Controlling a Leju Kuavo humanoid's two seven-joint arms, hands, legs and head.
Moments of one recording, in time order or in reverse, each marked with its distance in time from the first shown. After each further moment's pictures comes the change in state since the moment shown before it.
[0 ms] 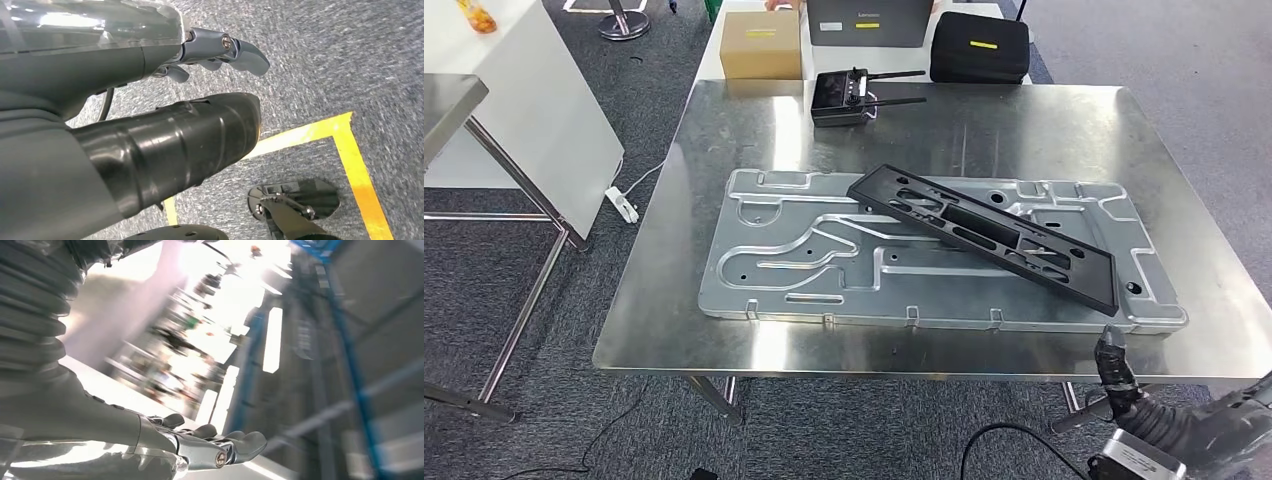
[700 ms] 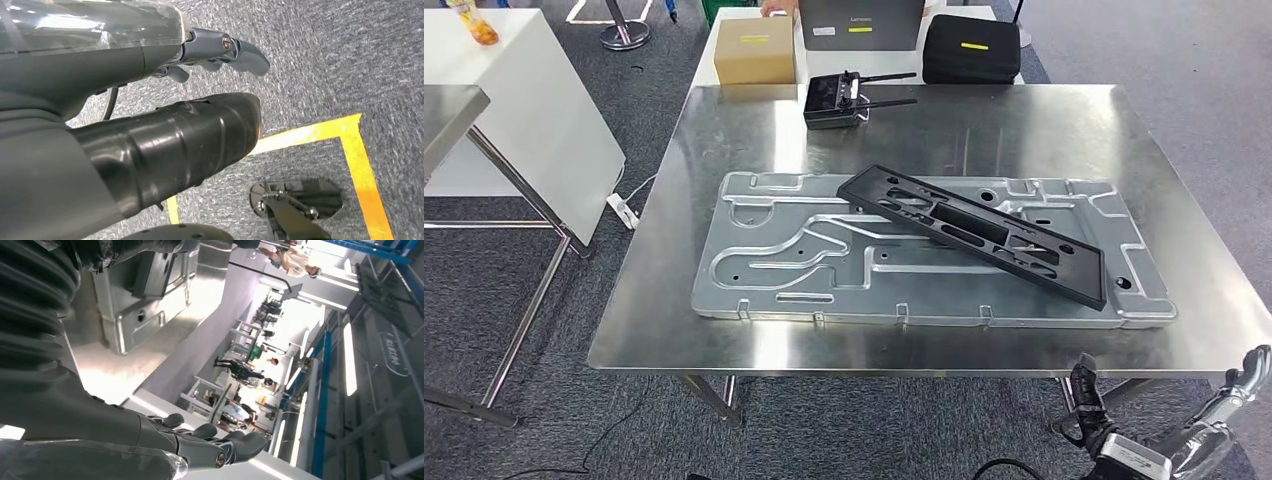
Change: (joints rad) left arm 0.008 -0.003 0.030 0.000 0.004 0.001 0.004; right arm 0.094 0.094 -0.002 0.102 -0.131 0.000 0.007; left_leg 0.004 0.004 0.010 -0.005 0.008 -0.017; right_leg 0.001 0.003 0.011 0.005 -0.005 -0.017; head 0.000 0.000
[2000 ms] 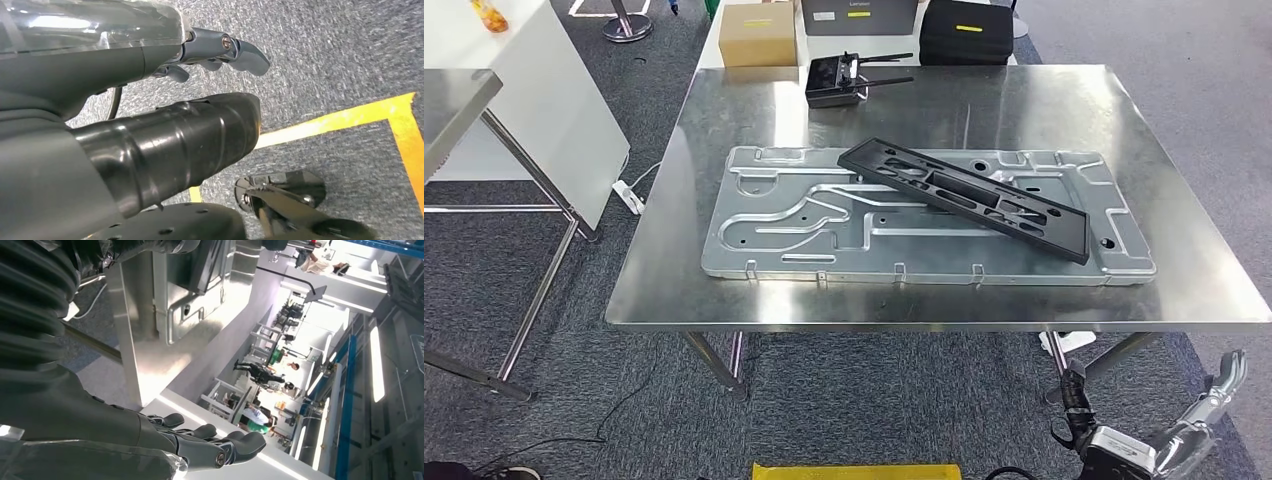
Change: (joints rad) left arm 0.004 -0.003 0.001 0.000 -0.008 0.002 0.009; right arm 0.005 0.018 -0.013 0.055 -0.005 0.000 0.015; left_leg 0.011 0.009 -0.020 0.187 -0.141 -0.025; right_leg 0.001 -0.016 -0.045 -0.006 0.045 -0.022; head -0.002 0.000
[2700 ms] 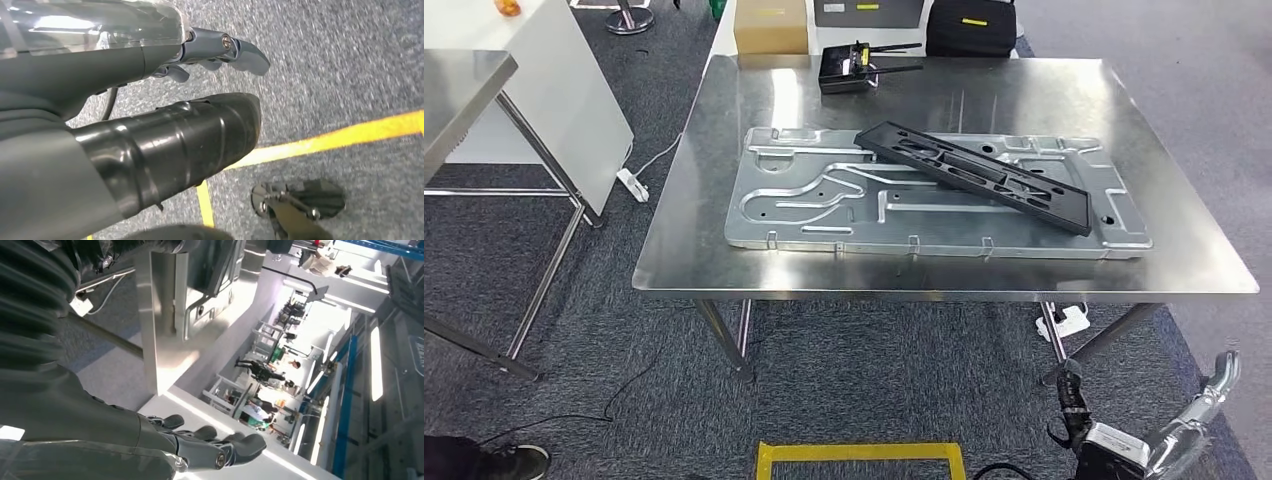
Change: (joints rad) left arm -0.002 -0.003 0.002 0.000 0.005 0.000 0.002; right arm -0.004 0.002 0.000 0.016 0.009 0.000 0.013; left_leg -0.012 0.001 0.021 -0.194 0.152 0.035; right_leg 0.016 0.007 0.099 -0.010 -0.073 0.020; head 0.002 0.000
